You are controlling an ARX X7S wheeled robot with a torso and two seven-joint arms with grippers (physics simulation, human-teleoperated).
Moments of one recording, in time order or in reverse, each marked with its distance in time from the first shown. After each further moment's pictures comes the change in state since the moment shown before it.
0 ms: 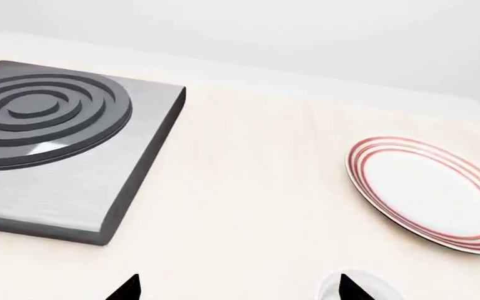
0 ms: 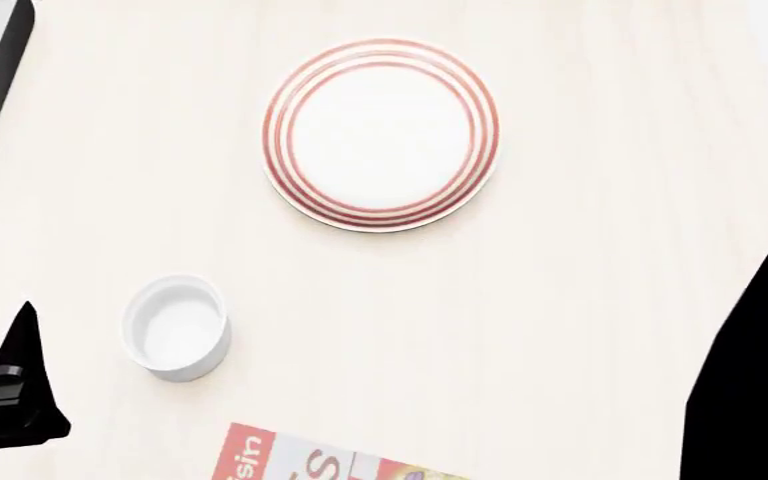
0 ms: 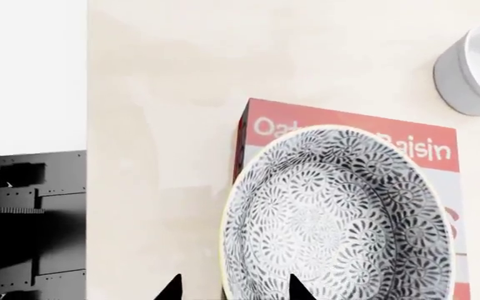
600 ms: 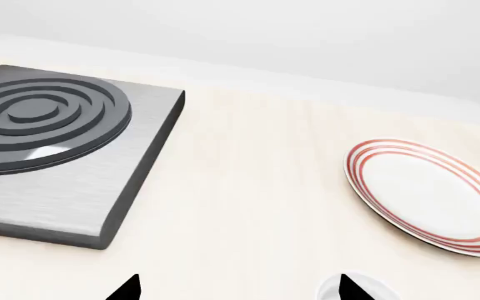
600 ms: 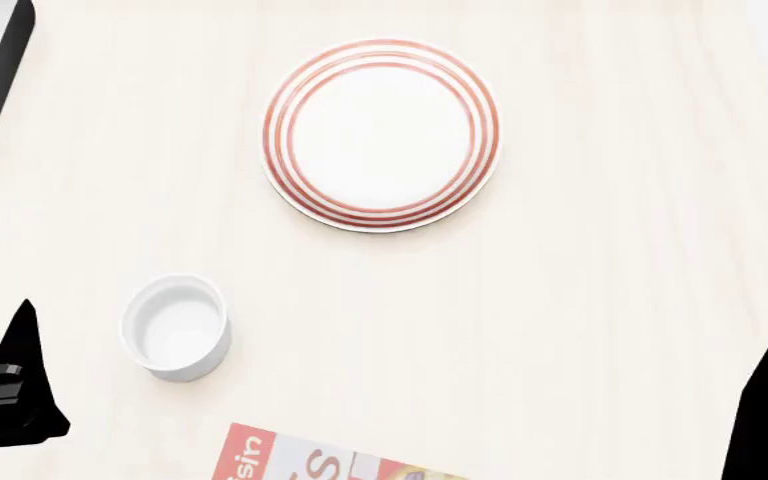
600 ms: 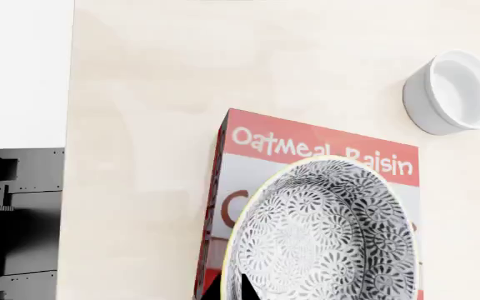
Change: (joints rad) left arm -0.002 -0.008 0.005 0.006 -0.006 0.004 -0.007; right arm 0.051 0.041 0.057 -0.014 -0.012 0.087 -0.006
